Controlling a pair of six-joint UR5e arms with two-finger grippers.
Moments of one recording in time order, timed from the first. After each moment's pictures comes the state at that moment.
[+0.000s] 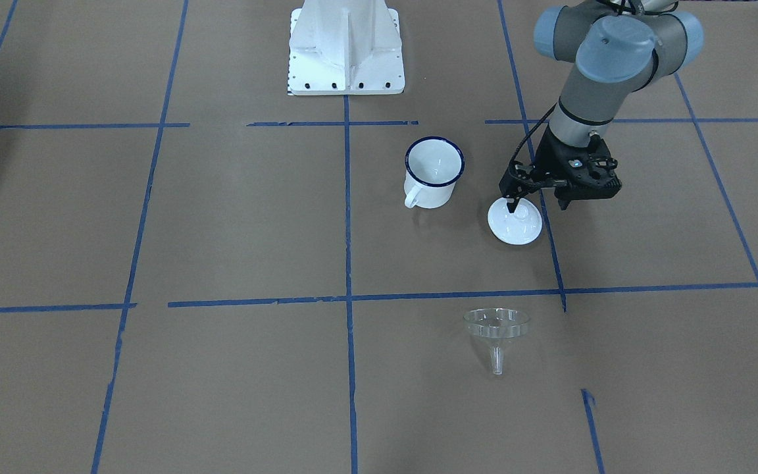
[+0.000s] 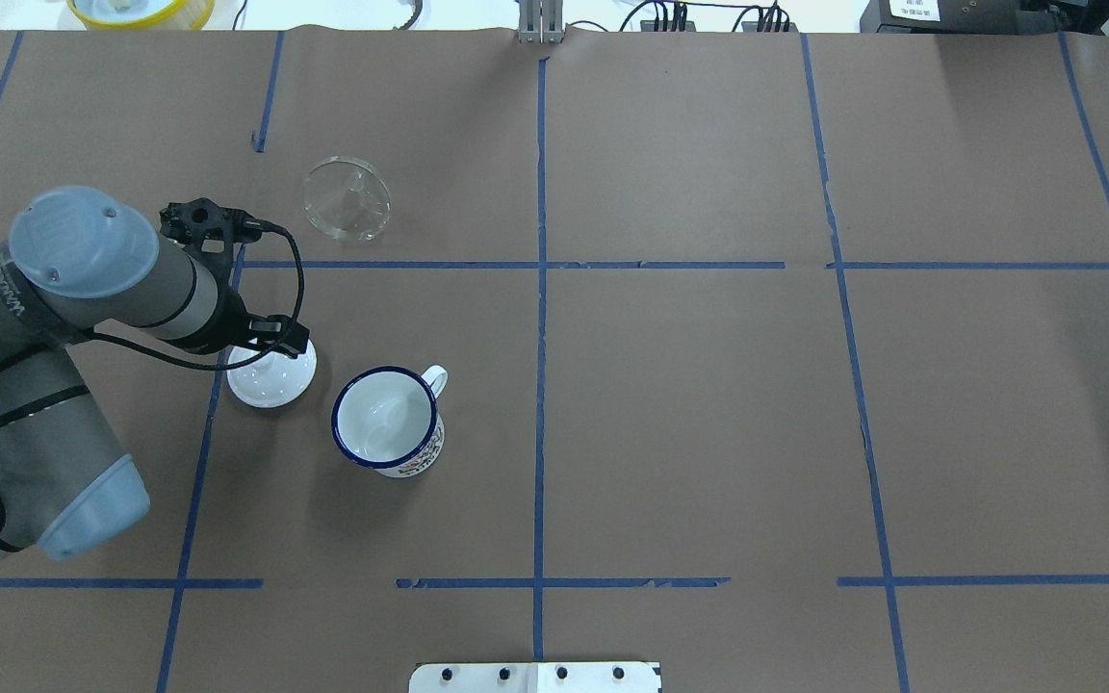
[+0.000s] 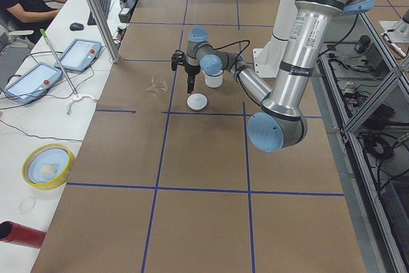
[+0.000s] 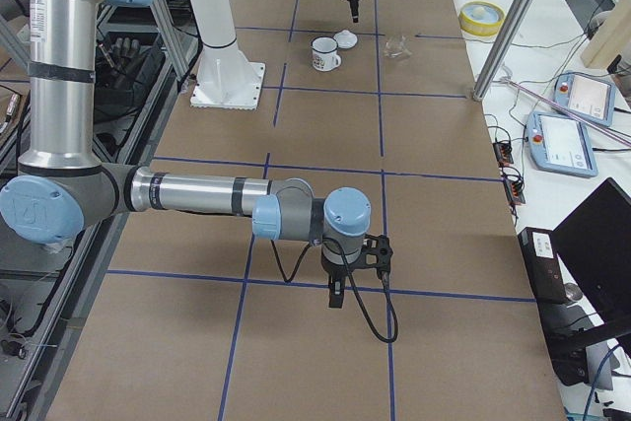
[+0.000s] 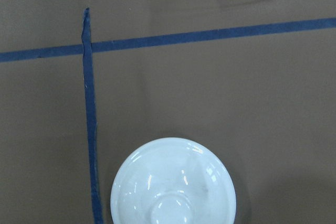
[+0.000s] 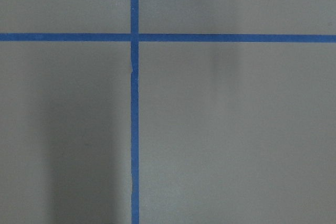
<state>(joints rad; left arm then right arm) -0.78 -1.90 -1.89 -1.72 -1.93 -1.19 1.57 -1.68 1.66 -1.57 2.29 0.01</state>
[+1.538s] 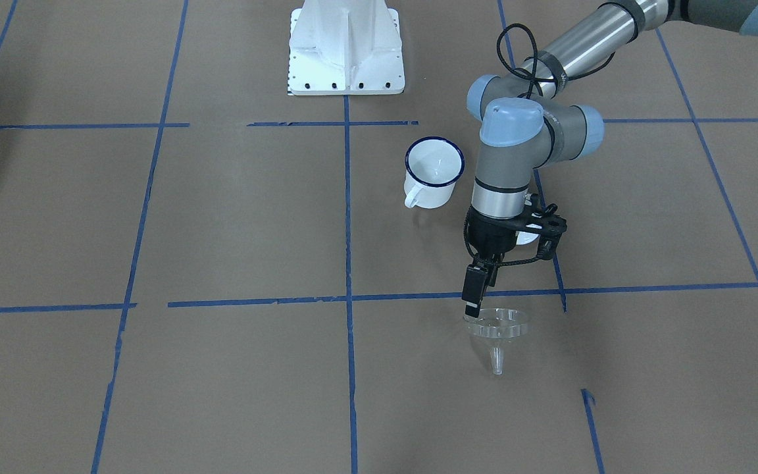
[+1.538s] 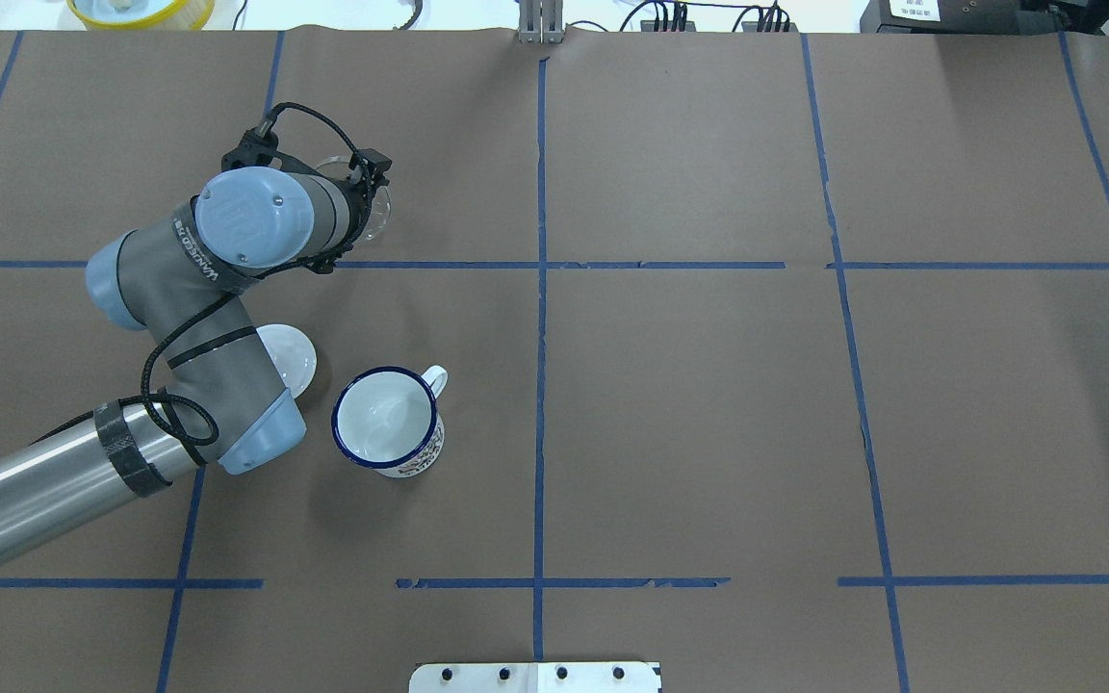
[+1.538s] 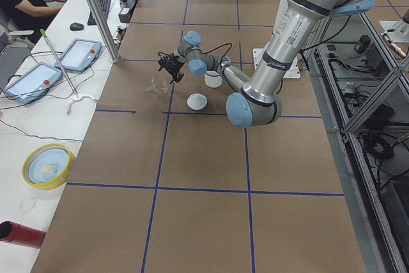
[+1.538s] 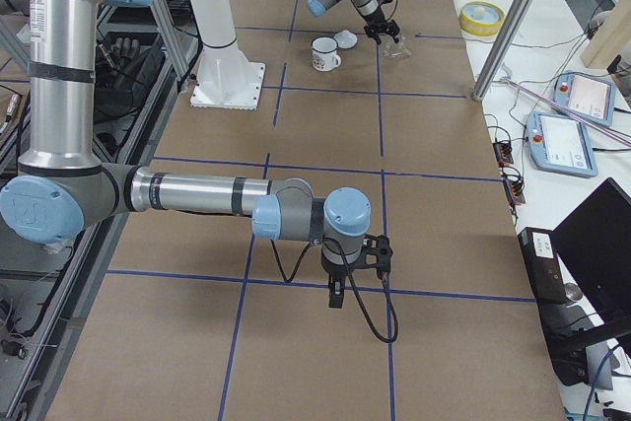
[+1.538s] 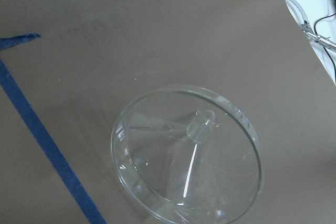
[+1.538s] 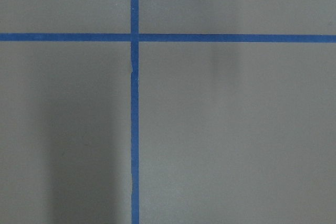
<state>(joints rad) -0.66 -2.15 -1.46 -2.08 -1.47 -2.14 1.57 -1.68 1.66 -1.57 2.29 0.01</state>
